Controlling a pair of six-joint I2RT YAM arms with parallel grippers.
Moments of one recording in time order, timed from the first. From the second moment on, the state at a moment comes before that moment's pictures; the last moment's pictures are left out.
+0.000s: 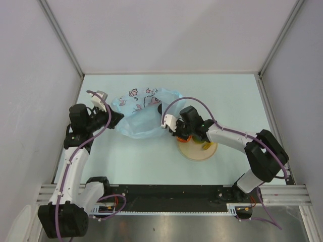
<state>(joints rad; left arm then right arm) 0.07 0.89 0.76 -0.25 0.68 -0.08 0.73 1.58 0.96 -0.17 -0.29 -0.57</state>
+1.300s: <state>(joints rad) 0.07 0.84 0.84 -0.40 0.79 -0.07 0.79 1.79 1.33 0.12 -0.34 -0.23</state>
